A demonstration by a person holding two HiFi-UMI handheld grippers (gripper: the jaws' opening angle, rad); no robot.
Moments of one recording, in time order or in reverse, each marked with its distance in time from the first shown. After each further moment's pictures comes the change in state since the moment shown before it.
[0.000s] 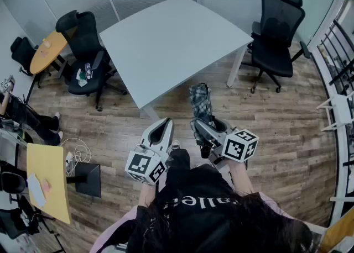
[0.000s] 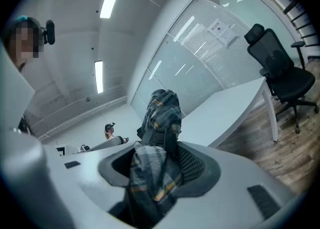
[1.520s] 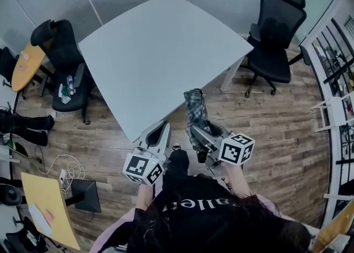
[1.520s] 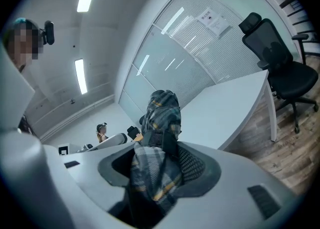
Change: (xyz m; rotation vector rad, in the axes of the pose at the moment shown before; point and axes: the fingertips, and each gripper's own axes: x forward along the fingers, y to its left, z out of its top) left arm 0.151 0.119 -0.006 -0.084 0.081 -0.059; right arm 0.120 -0.106 0.063 0.081 0.058 -0.095
